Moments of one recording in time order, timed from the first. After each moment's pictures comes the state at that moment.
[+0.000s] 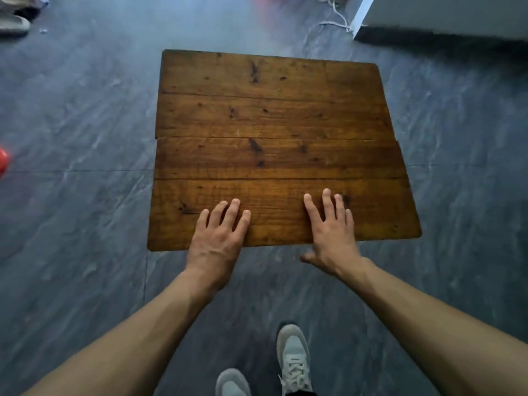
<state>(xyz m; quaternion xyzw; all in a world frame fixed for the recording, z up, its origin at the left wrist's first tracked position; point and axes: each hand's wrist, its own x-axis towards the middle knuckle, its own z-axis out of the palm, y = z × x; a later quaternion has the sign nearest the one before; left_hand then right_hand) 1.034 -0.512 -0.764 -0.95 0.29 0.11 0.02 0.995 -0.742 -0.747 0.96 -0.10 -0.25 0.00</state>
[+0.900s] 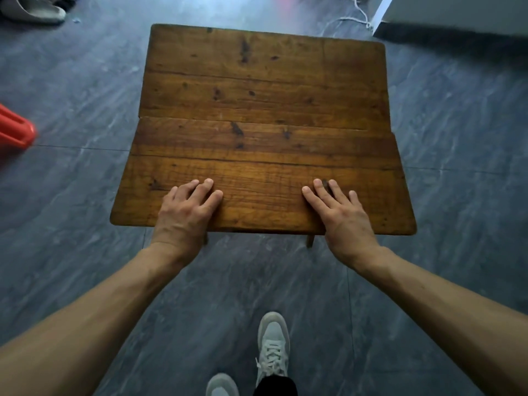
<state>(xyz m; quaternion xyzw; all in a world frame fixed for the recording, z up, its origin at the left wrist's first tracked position) 1.009 -0.523 -0.734 -0.97 0.23 0.03 -0.02 0.963 -0.823 -0.727 0.99 0.07 -0.13 0.00</state>
